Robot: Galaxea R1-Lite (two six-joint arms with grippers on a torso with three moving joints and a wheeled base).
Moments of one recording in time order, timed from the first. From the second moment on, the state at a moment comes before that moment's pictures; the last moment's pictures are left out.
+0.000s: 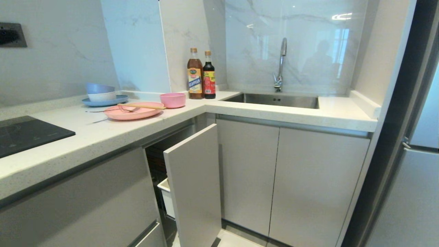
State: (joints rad) left arm -0.25 1.05 -1.25 0.19 -0.13 0.07; right arm 0.01 0.00 0.00 0.00 0.00 0.02
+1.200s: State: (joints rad) left arm -0.49 1.83 -1.79 0.70 0.14 0.00; right arm 0.01 0.00 0.00 0.00 0.00 0.02
